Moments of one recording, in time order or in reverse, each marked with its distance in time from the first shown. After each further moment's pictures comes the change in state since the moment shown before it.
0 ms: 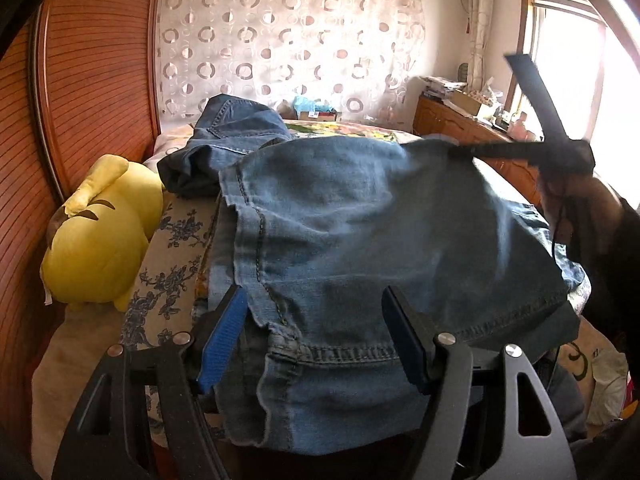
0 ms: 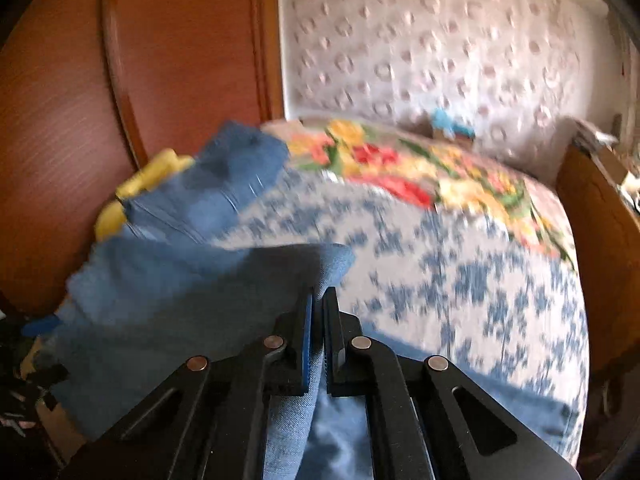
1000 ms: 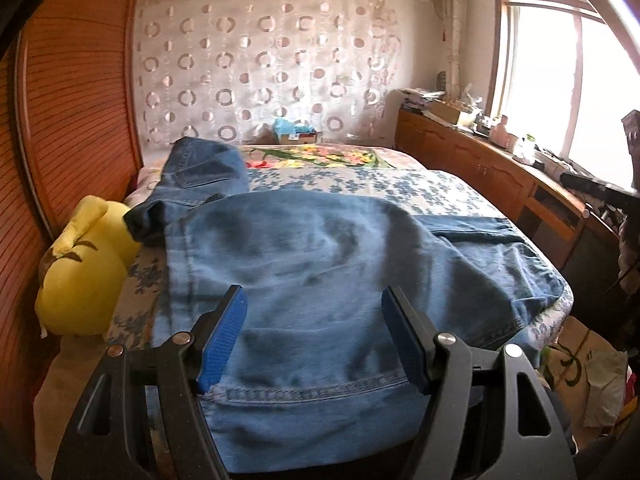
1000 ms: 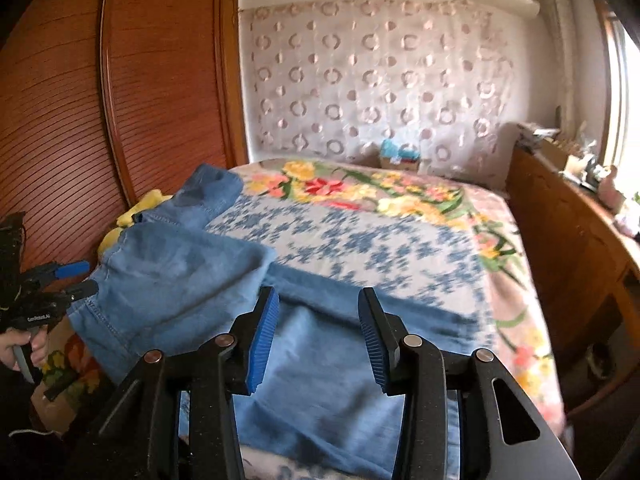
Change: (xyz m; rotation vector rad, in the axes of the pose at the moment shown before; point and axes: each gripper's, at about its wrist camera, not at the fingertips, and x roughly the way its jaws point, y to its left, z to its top) left arm -0.014 -0.058 0.027 0.070 -0.070 -0.031; right arm -0.181 -0.049 -0.112 0.080 -0.230 -0.113
